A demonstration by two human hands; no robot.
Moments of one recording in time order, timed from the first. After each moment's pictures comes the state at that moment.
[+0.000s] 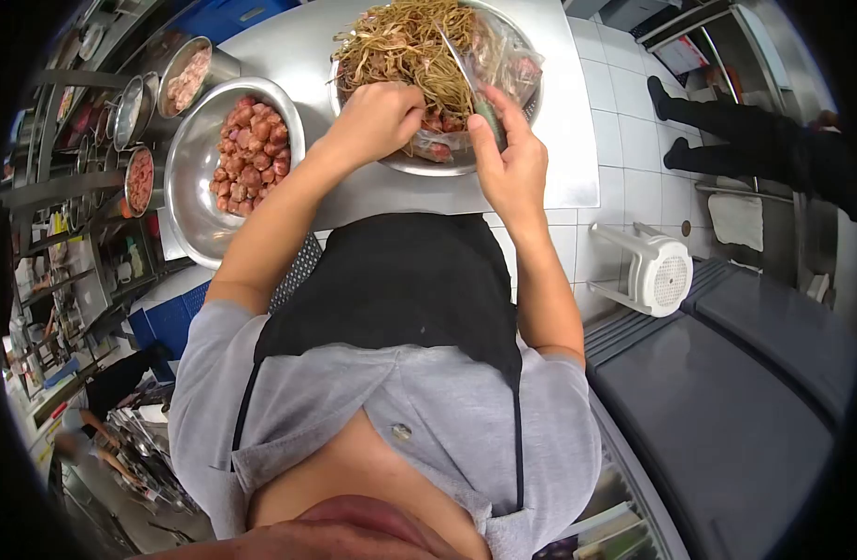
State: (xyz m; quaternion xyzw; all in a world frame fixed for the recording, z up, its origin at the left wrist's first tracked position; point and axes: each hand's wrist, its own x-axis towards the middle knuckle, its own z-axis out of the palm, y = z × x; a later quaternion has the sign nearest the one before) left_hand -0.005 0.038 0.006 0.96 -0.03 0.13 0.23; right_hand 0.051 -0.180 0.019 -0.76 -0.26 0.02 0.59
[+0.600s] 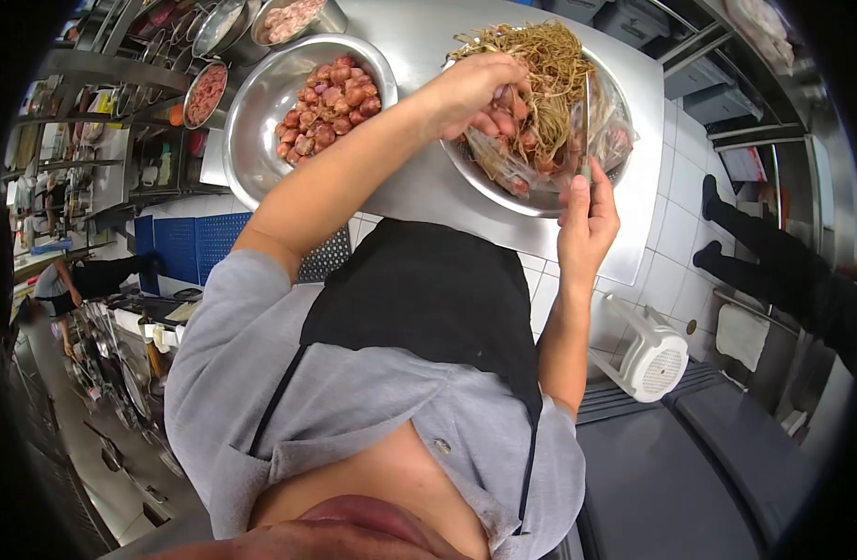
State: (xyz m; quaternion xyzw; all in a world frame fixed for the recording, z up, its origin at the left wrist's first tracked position) left_hand 0.000 0.054 0.073 0.57 0.27 0.00 0.78; right_hand 0.054 -0.188 0.007 -0.72 -0.18 0.15 0.65
